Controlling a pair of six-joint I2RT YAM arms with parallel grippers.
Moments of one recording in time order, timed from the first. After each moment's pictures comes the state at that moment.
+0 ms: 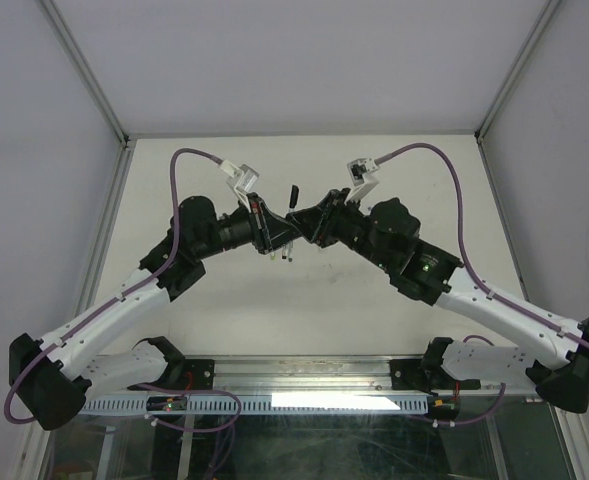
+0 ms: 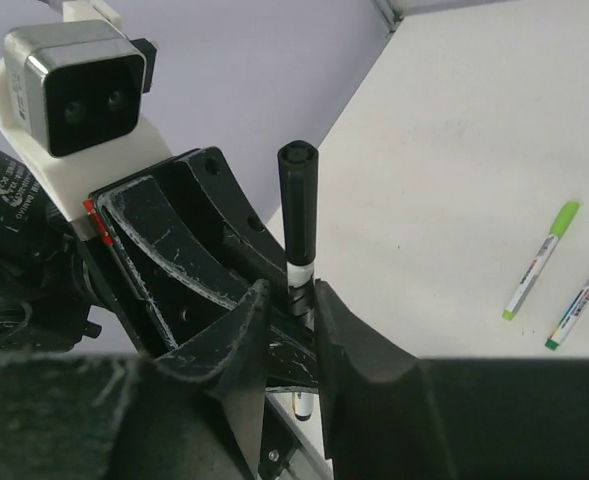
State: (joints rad) left arm -0.69 1.03 0.85 0.12 0.44 -0.60; right arm 0.98 1.06 1.00 -0.02 0.10 0.69
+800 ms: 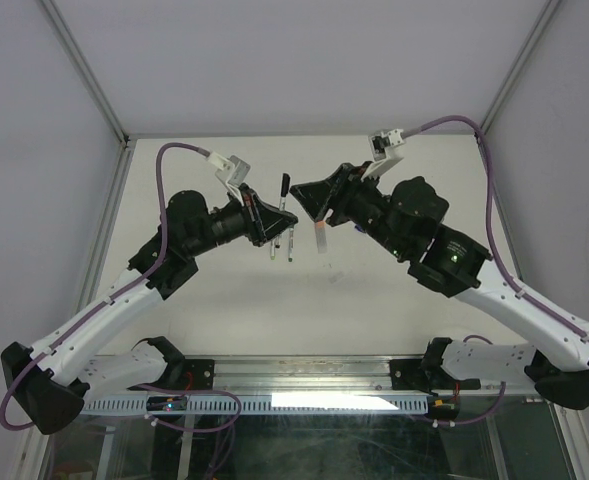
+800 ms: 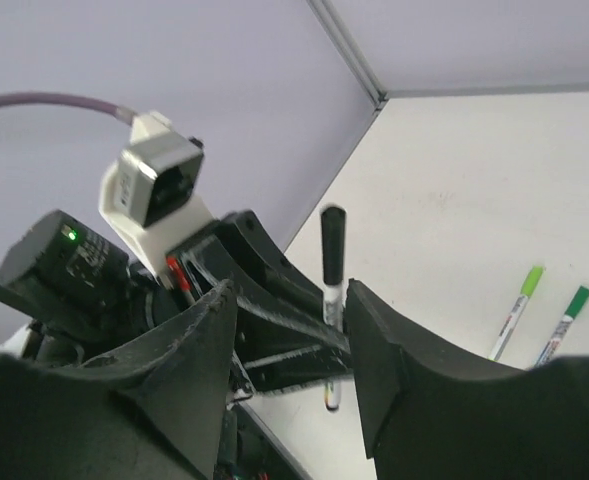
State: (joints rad) left arm -0.69 1.00 0.94 0.04 0.34 -0.51; right arm 1.01 1.05 1.26 -0.21 0.23 0.61
